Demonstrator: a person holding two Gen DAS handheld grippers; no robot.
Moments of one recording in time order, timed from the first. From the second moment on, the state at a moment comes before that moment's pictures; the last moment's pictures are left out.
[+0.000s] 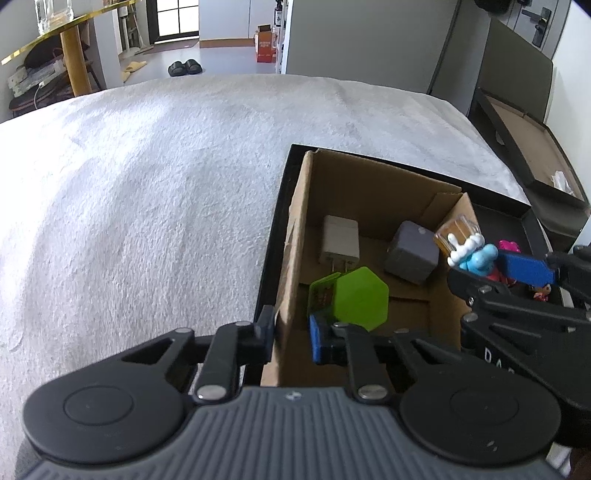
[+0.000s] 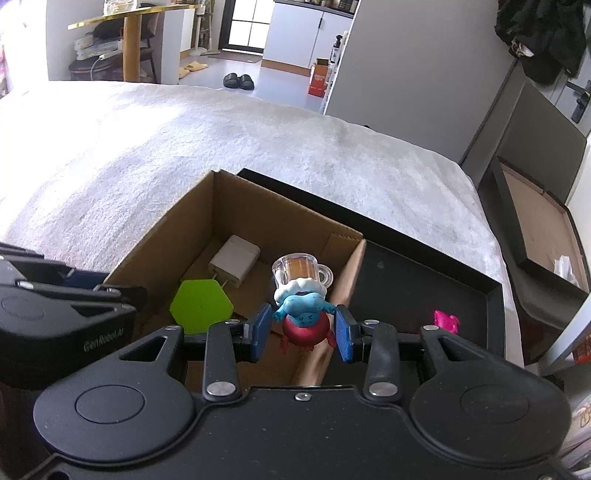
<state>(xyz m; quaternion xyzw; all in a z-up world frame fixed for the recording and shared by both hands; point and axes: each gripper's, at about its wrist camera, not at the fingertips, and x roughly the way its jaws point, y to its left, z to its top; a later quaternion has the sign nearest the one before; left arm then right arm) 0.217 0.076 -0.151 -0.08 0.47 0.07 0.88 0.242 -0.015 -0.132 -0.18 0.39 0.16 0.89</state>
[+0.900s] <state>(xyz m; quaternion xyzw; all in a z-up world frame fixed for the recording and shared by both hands) 0.214 0.067 -0.136 -0.06 0.48 0.07 0.87 0.227 -0.032 -0.123 -0.17 0.36 0.14 0.90</state>
